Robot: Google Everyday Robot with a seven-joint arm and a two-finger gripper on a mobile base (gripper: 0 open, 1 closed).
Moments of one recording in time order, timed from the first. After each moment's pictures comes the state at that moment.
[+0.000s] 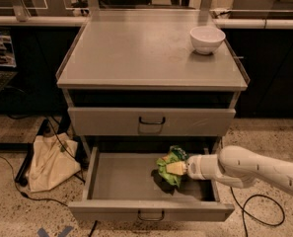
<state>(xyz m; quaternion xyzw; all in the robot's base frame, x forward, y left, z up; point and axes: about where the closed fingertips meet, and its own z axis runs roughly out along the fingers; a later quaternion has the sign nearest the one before) 0.563 -0.124 0.481 -0.13 0.91 0.31 0.26</state>
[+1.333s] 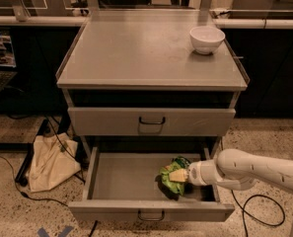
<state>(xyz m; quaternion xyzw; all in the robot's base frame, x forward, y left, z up) 0.544 -0.137 0.445 -0.11 0.93 0.28 0.21</state>
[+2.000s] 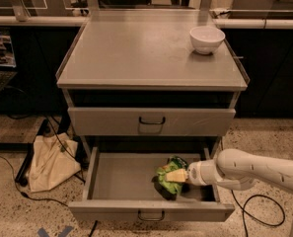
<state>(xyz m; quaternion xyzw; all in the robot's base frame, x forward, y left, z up) 0.544 -0.137 0.445 -0.11 0.93 0.28 0.21</state>
